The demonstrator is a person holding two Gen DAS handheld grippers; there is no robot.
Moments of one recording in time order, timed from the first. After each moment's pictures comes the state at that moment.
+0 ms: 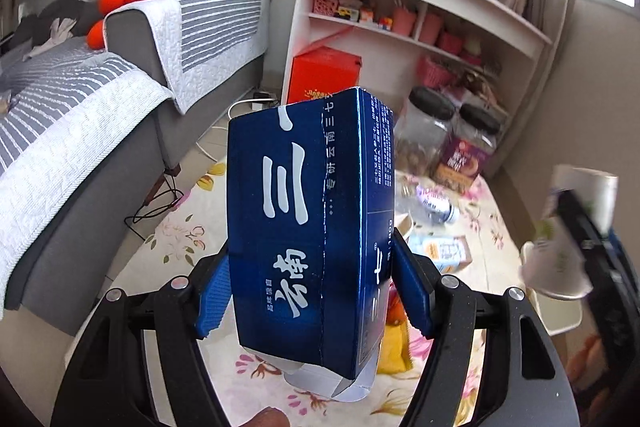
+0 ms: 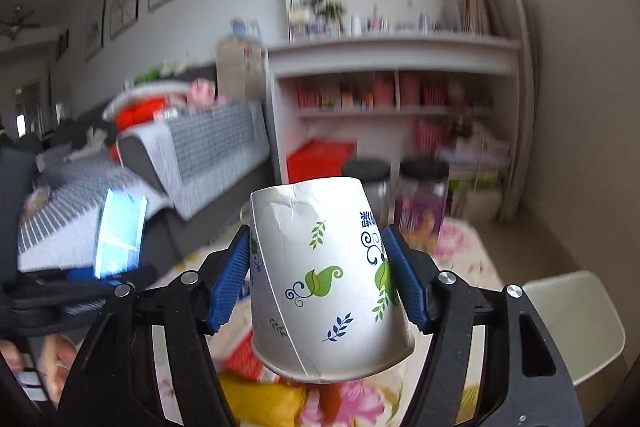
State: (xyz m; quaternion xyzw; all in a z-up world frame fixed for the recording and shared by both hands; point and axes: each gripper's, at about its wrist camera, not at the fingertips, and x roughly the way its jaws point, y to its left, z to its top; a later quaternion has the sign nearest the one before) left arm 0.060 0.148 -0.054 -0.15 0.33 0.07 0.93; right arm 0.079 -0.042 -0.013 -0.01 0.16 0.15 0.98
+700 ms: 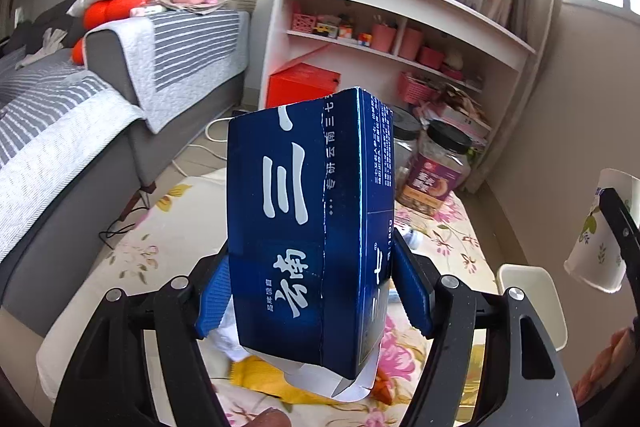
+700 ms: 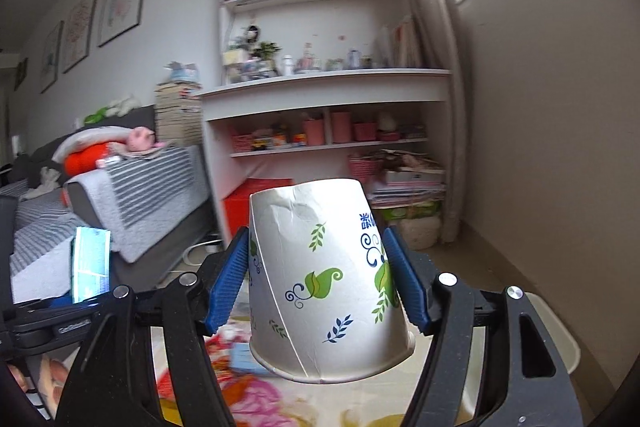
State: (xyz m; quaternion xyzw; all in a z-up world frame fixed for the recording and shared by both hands) left arm 0.088 0.090 -0.038 -0.14 0.30 0.06 0.94; right arm 0.080 -0.127 0.022 0.02 0.11 0.04 0.99
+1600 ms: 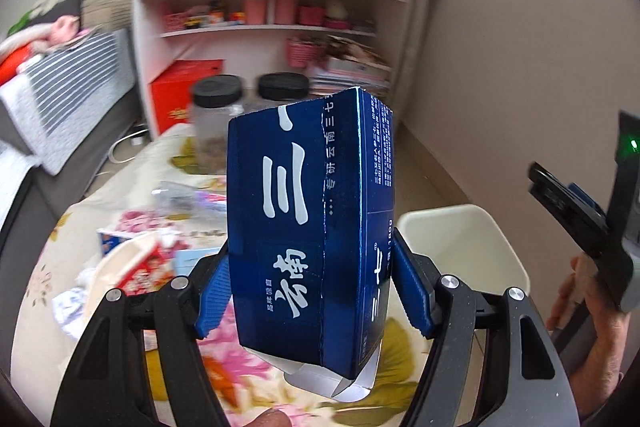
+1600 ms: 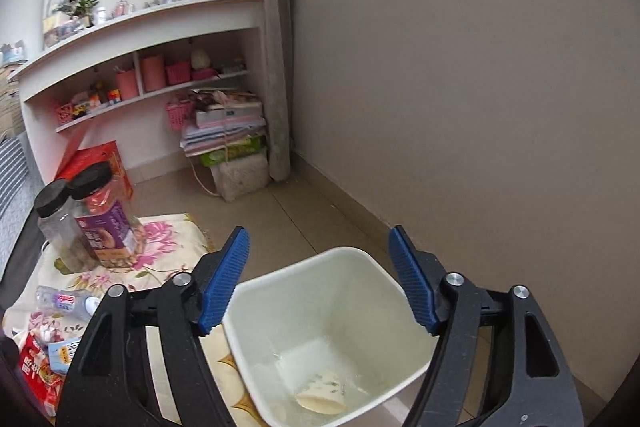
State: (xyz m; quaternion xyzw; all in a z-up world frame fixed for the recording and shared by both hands) left arm 0.117 -0.099 -0.040 -0.04 0.33 -0.09 0.94; right arm 0.130 -0.321 -0.026 0.05 0.23 -0.23 0.94
